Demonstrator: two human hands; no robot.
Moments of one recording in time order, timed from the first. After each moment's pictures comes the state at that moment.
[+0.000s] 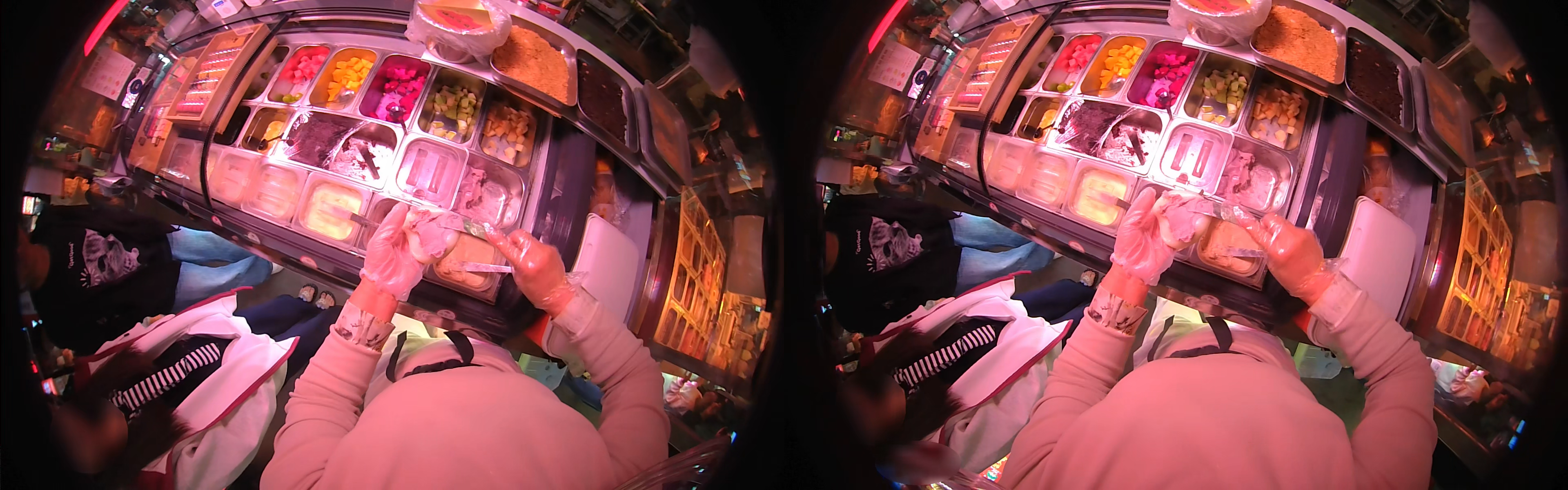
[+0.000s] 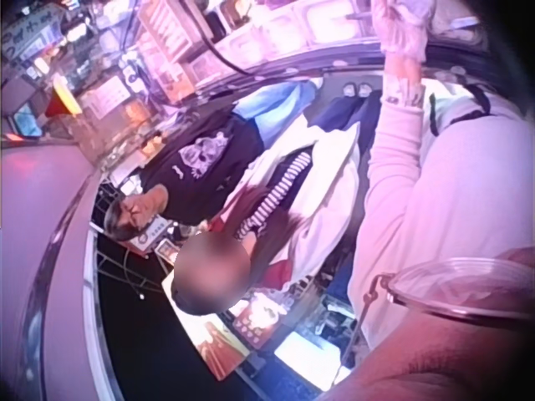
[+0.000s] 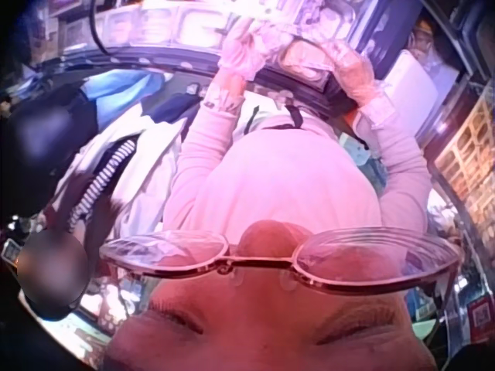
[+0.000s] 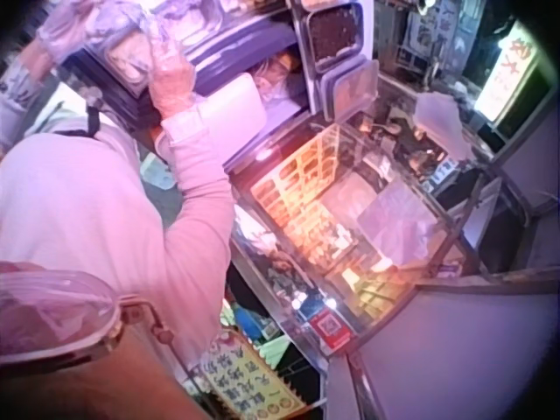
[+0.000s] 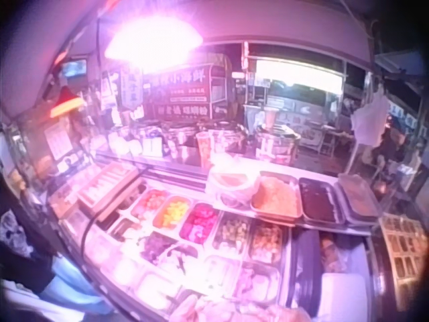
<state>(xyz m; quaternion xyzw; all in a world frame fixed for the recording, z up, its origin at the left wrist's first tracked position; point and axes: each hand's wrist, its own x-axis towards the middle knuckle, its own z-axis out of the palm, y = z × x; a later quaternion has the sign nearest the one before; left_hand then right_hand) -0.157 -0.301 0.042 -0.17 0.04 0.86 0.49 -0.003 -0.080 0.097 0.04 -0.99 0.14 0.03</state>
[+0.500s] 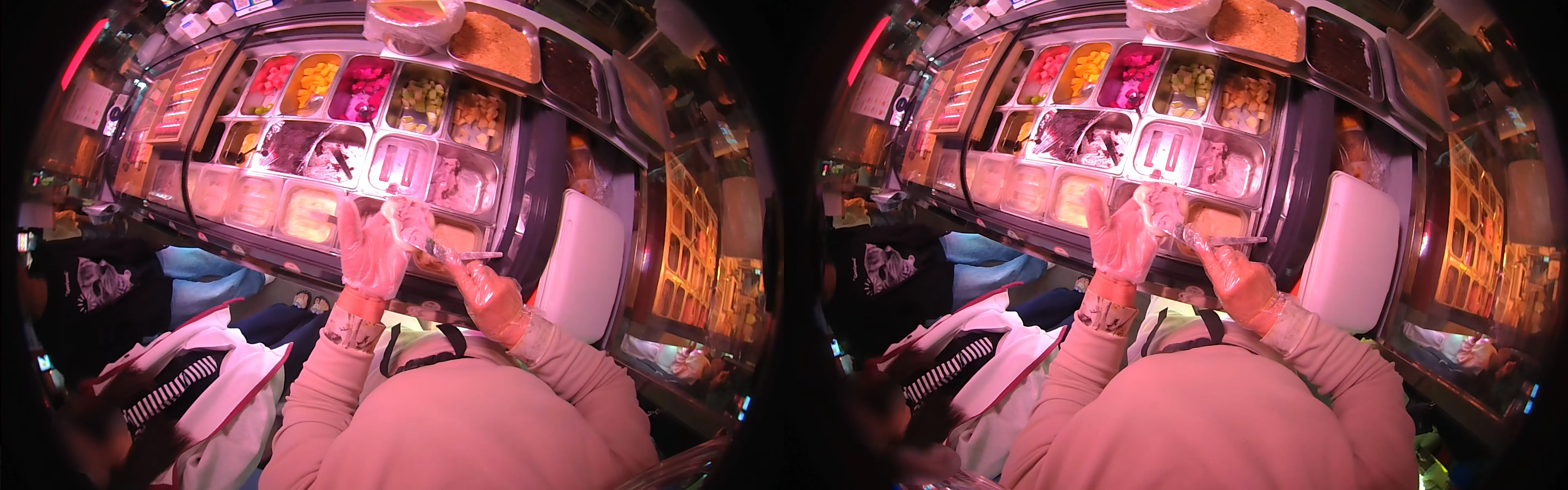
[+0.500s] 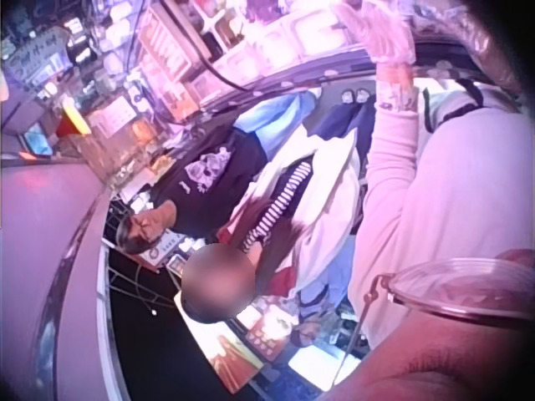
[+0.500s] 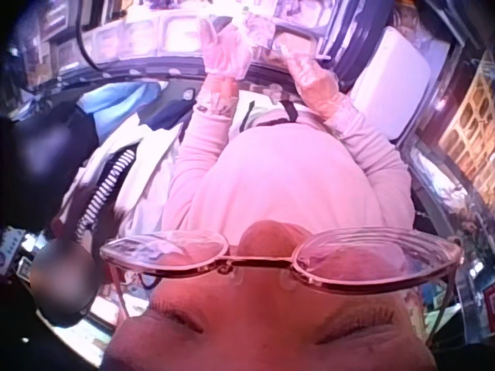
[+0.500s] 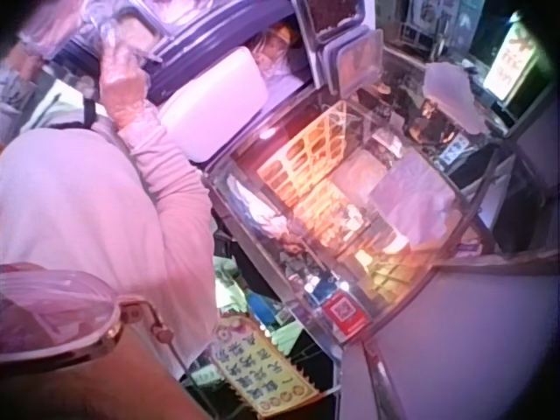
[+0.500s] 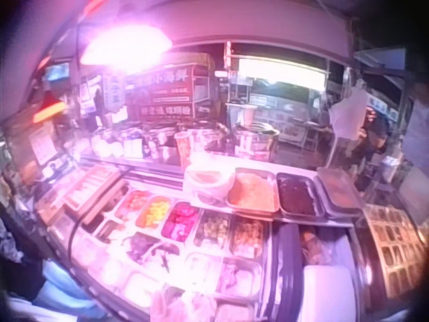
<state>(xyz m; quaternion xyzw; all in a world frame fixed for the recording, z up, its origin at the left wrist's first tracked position) -0.140 -0.291 0.057 -0.08 -0.05 0.87 0.49 0.040 -0.148 0.088 0.02 -0.98 0.14 0.14</state>
